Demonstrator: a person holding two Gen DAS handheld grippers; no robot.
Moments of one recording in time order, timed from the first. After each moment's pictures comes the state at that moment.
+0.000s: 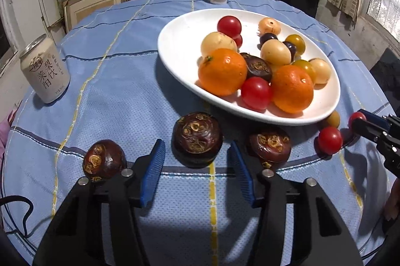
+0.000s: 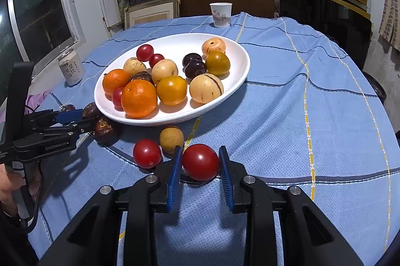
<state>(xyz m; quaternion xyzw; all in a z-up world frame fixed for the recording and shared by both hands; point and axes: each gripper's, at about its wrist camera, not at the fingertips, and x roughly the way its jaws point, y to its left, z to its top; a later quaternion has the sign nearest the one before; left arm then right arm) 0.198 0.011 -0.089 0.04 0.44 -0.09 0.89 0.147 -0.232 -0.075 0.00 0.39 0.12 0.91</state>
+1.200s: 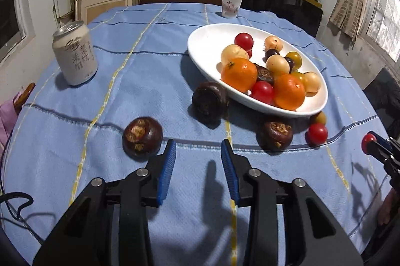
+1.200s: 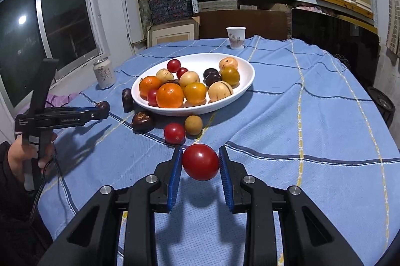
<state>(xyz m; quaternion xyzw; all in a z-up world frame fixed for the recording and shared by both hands) 0.164 0.046 -0.071 0.00 0.42 -0.08 0.90 0.078 -0.254 -0.059 0.01 0.32 0.18 0.93</state>
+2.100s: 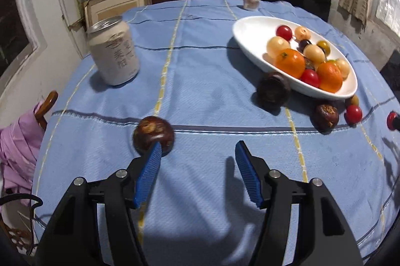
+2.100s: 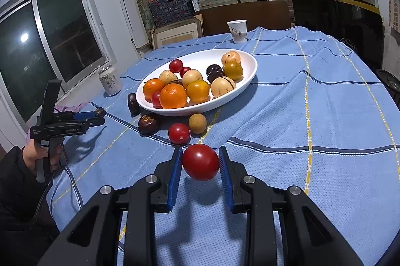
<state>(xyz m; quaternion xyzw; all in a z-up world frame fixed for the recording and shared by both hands) 0.161 0.113 -0.071 0.04 0.42 -0.04 0.90 0.084 -0.268 -0.065 0.06 0.34 0.20 0.92</state>
